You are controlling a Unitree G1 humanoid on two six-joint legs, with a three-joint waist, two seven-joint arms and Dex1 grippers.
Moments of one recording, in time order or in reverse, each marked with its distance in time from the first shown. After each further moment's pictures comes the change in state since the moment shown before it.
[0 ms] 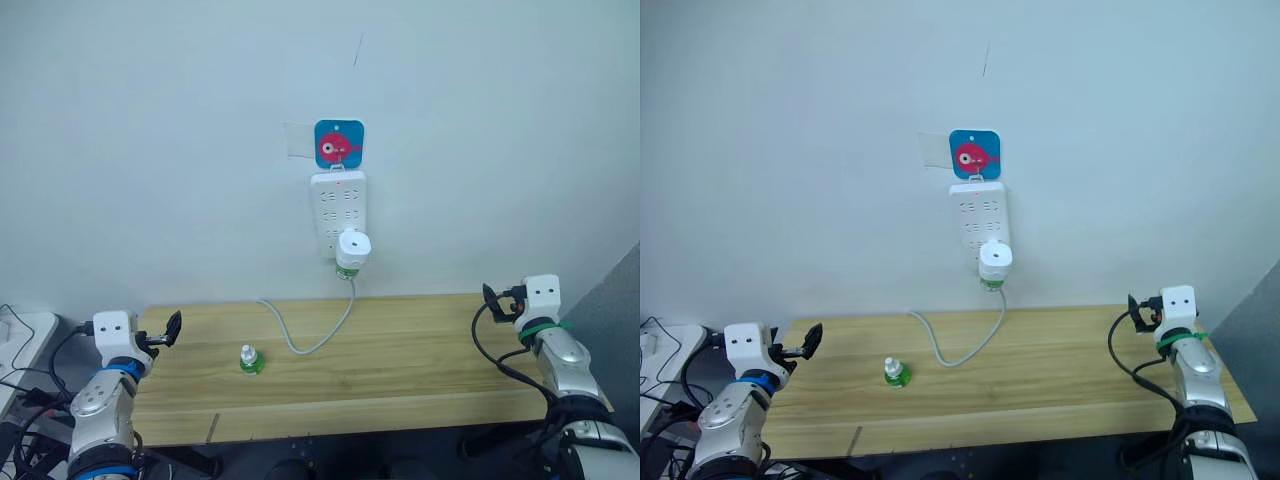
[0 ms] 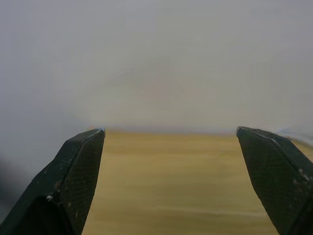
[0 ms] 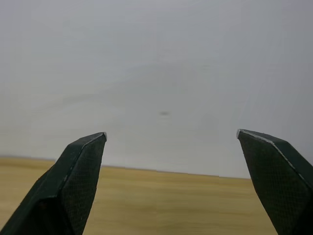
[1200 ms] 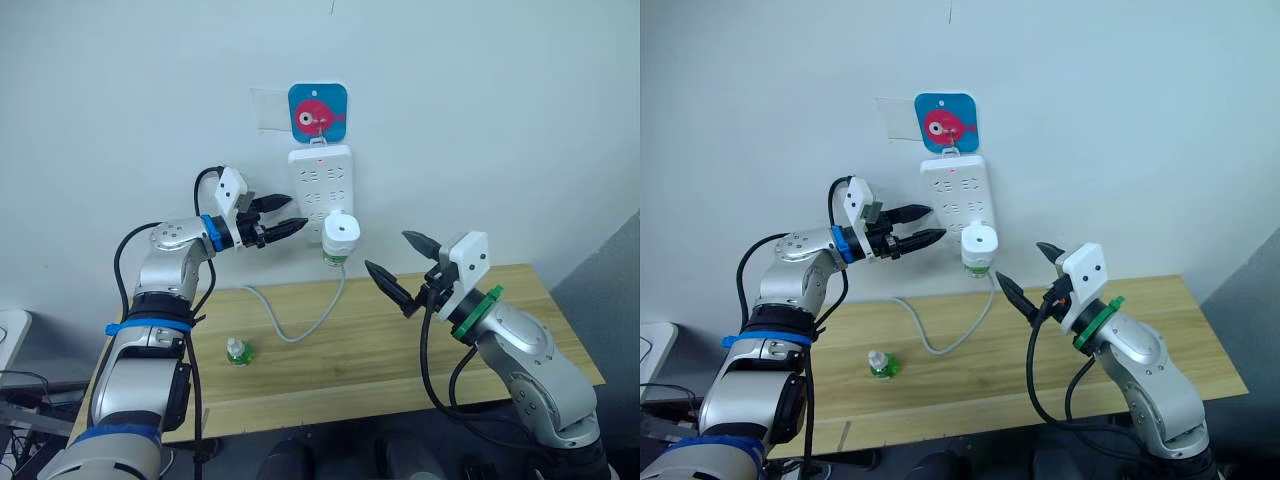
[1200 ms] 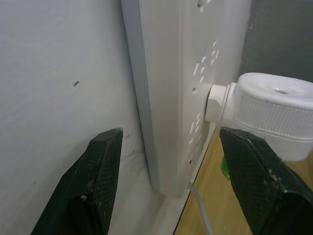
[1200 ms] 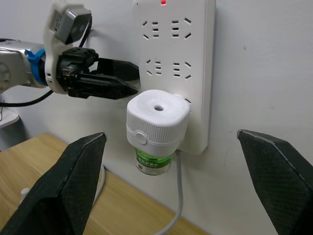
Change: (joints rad) left arm -0.737 -0.043 -0.368 0.152 0.057 0.128 -0.578; right arm 0.092 0.118 0.285 -1.212 0.215 0.738 -0.039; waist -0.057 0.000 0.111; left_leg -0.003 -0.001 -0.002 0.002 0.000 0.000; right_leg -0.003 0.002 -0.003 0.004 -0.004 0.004
